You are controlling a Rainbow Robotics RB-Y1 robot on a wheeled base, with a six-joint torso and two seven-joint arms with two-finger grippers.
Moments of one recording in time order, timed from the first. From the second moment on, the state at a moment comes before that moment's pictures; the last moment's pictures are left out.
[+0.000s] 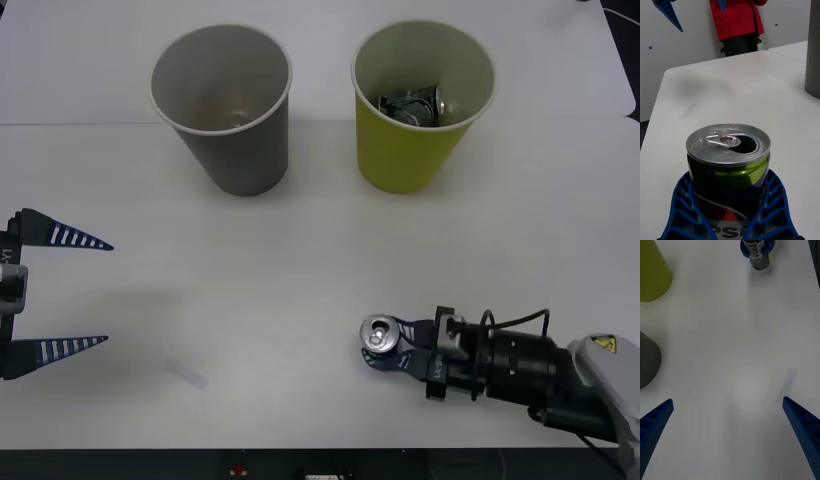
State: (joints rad) right arm 0.03 -0.41 0.13 -1.48 1.29 -1.16 0.34; left arm 0.26 1.13 0.26 -2.01 -1.31 -1.13 -0.09
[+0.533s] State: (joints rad) right arm 0.17 -0.41 -0.08 -1.90 1.63 -1.22 -0.10; left arm 0.26 1.13 0.26 -2.01 -1.31 -1.13 -0.09
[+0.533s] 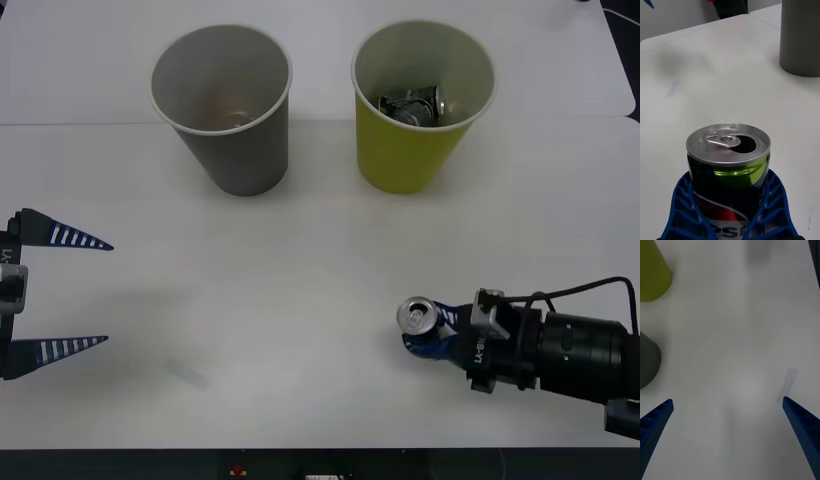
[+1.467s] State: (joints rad) right arm 0.14 -0.41 -0.32 -2.43 1.88 -1.55 -0.74; left arm 0.26 1.13 0.26 -2.01 -1.31 -1.13 -0.09
